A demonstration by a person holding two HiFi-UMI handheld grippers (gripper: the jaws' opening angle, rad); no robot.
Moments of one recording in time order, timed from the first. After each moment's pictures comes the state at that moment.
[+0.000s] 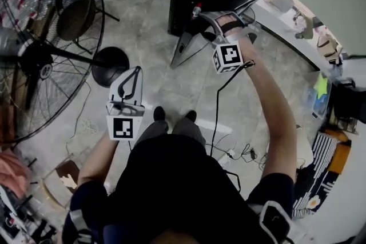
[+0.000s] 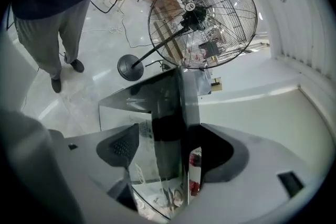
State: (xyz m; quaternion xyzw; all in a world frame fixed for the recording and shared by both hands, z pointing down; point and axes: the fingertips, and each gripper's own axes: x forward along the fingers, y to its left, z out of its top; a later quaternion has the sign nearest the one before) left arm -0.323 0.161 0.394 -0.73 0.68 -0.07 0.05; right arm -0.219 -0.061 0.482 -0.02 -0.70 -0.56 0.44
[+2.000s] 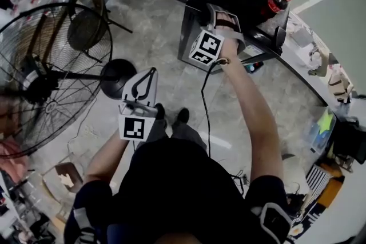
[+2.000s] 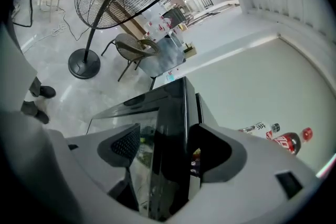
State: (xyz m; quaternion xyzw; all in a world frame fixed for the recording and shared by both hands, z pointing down) left arm -0.380 -0.051 0.382 -0.70 0.71 -0.05 0.03; right arm -0.367 -0.309 0.478 0.17 -0.74 -0.44 0.48
